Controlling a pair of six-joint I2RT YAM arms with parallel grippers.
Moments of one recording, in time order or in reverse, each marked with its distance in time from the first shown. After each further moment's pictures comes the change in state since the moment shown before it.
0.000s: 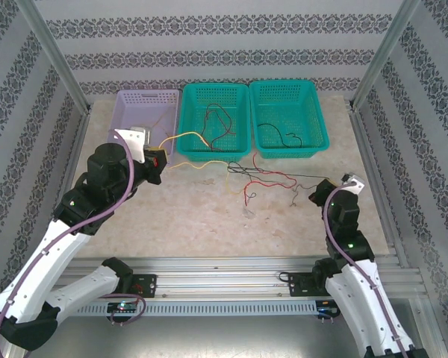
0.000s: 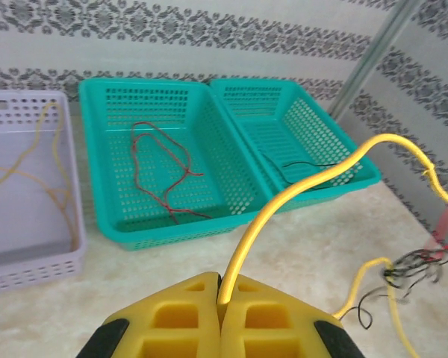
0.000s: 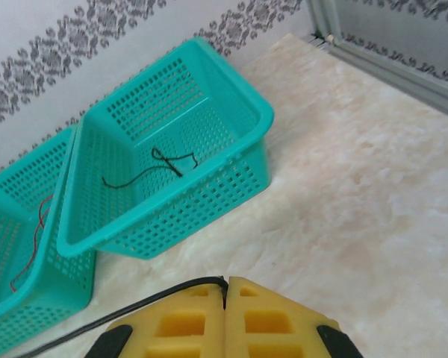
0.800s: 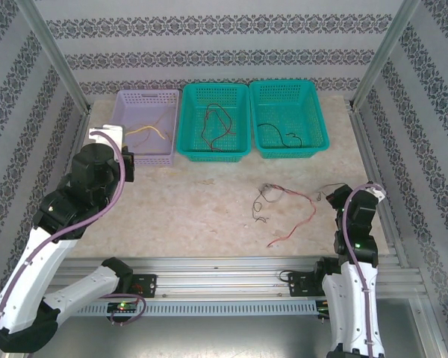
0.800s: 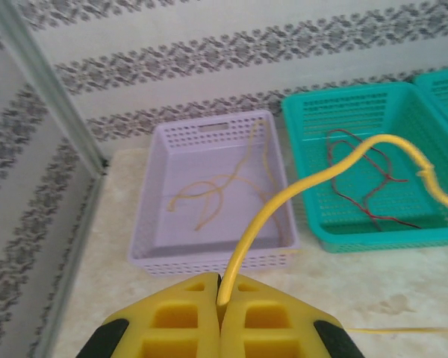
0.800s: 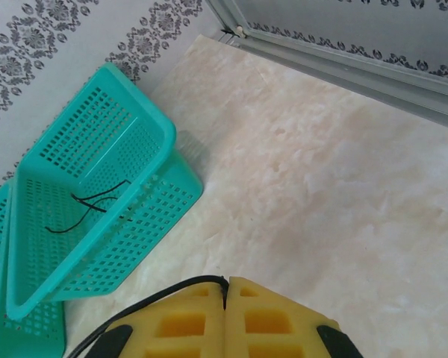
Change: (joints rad) left arm 0.017 -0.015 0.155 -0.247 -0.497 0.228; right arm -0.316 -0.004 0.036 -0.149 -0.176 0.103
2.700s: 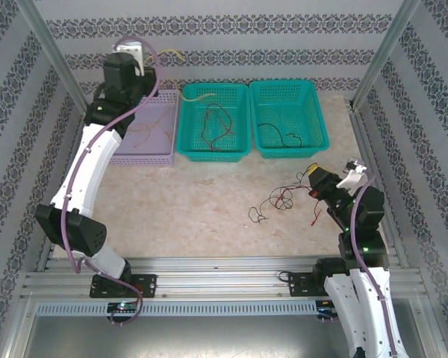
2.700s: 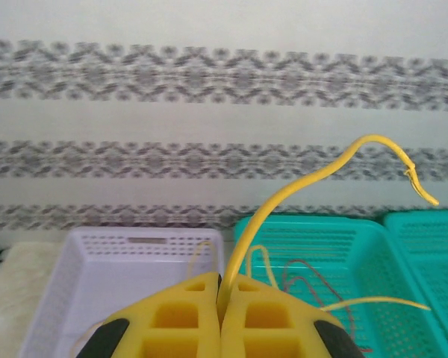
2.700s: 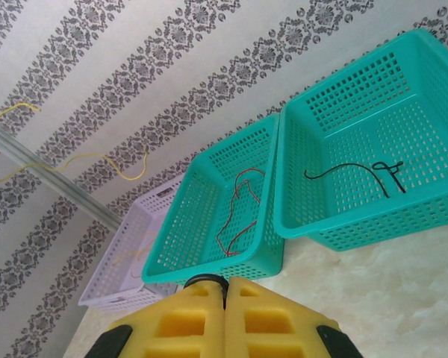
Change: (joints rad) left arm 0.321 0.753 0.515 0.375 0.388 -0.064; right arm 0.230 -0.003 0.177 0.140 -0.394 -0.063
